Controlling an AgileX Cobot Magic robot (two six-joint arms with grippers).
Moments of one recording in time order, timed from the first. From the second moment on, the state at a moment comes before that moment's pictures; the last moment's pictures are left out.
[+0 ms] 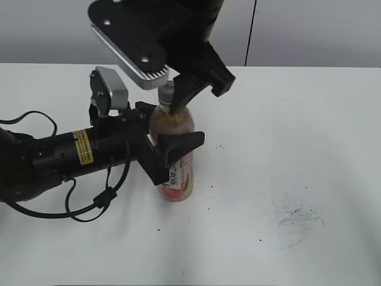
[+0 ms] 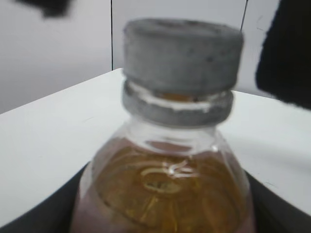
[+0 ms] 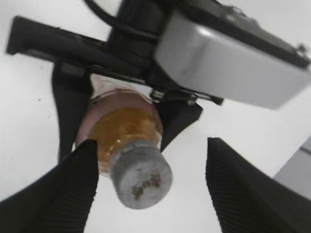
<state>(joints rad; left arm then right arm) -0.42 1.99 -0.70 0.79 -1.21 -0.31 0.77 1.96 -1.87 0.13 1.21 -1.75</state>
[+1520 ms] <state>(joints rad) -0.42 1.99 -0.70 0.79 -1.21 -0.32 0.77 1.96 -1.87 0.10 1.22 0.11</state>
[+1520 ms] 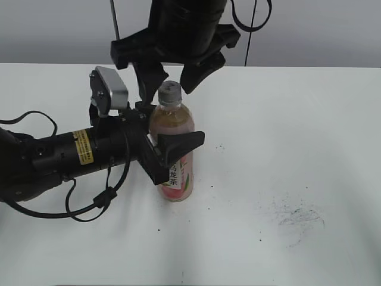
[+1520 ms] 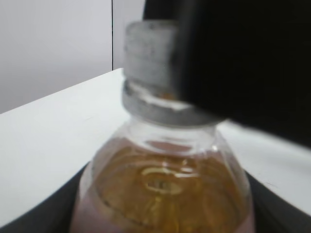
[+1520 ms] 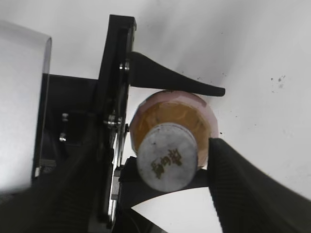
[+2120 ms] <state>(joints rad) -0.42 1.99 -0.70 0.79 -1.21 -0.31 0.77 1.96 -1.87 0.07 1.22 0.00</state>
